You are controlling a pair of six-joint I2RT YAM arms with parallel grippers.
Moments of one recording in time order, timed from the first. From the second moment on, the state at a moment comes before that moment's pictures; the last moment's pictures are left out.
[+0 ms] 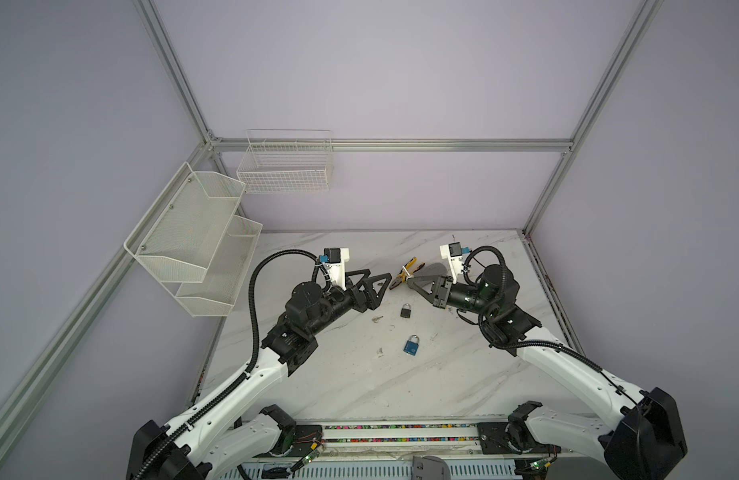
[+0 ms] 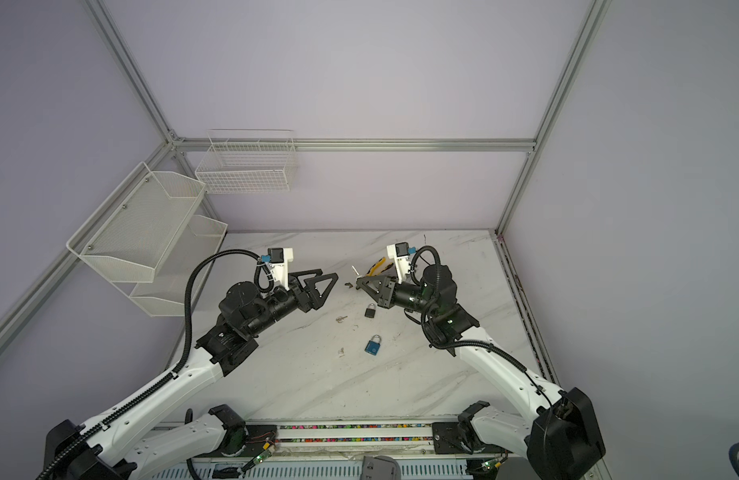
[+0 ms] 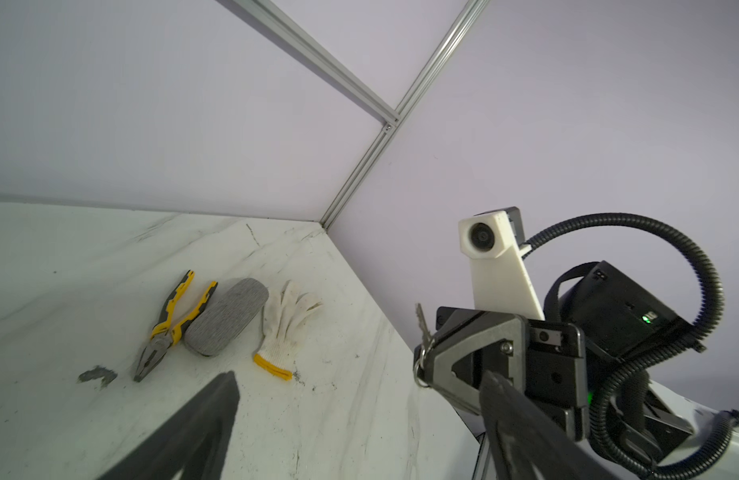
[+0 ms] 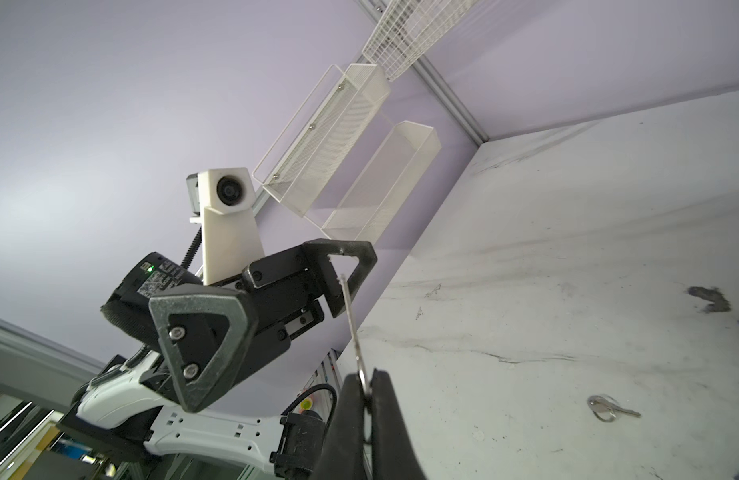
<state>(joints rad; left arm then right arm) -0.58 1.00 0.79 0.18 0.20 -0.63 0.53 1.14 0.83 0.26 -0.64 0.80</state>
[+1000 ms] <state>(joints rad) -1.04 1.67 1.18 -0.54 -0.19 -0.61 0.36 1.03 0.61 -0.13 -0.44 0.76</state>
